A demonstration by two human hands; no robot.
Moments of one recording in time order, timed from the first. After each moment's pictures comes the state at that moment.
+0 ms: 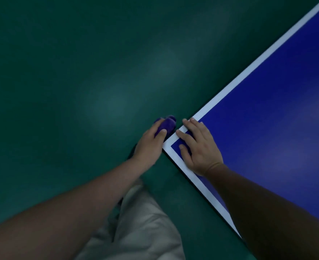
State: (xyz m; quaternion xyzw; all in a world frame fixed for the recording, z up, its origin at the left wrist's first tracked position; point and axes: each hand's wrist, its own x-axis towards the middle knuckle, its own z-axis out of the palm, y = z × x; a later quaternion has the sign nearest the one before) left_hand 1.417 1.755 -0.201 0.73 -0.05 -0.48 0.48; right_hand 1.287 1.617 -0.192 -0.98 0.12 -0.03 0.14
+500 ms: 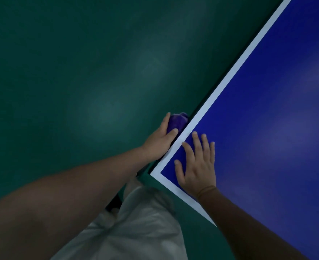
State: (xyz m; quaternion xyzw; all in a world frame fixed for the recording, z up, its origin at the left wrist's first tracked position) left_hand 1.466 1.653 -0.195 0.70 -0.24 -0.58 0.34; right_hand 1.284 1.623 -0.193 -0.94 0.34 0.00 0.08
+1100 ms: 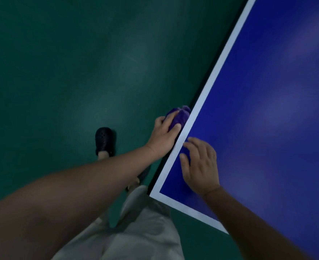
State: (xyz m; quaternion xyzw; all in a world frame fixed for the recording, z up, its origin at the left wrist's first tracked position) left_hand 1.478 1.587 -0.200 0.68 -0.28 -0.57 0.36; right_hand 1.308 1.592 -0.181 -0.89 0.44 -0.09 0.12
